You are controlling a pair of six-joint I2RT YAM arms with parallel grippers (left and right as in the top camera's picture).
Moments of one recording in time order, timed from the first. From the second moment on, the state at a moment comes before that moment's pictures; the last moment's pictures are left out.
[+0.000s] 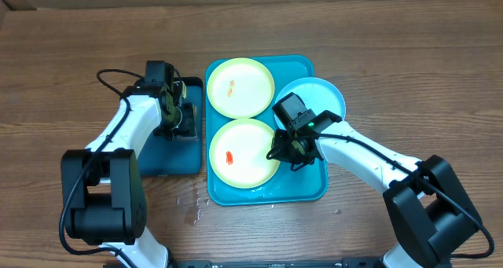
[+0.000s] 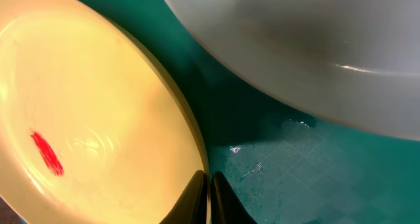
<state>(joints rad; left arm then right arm) -0.02 1.84 1.17 -0.71 0.11 -0.17 0.62 1.78 1.09 -0.64 -0.16 0.80</state>
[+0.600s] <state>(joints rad) -0.02 1.84 1.17 -0.68 0.09 -0.13 0.62 1.78 1.09 -0.64 -0.16 0.80</state>
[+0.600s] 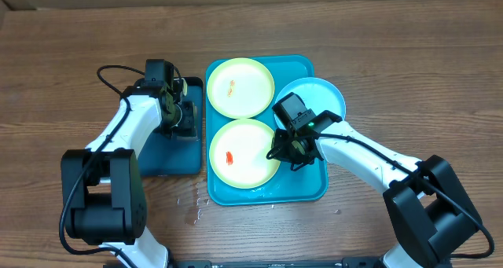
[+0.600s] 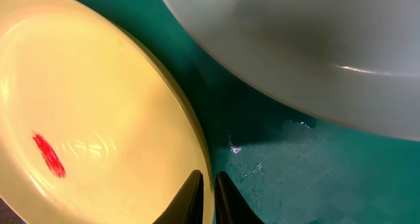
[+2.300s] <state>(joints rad) -0.02 1.85 1.17 -0.66 0.09 -0.10 0.62 1.78 1.09 -0.63 -0.16 0.81</state>
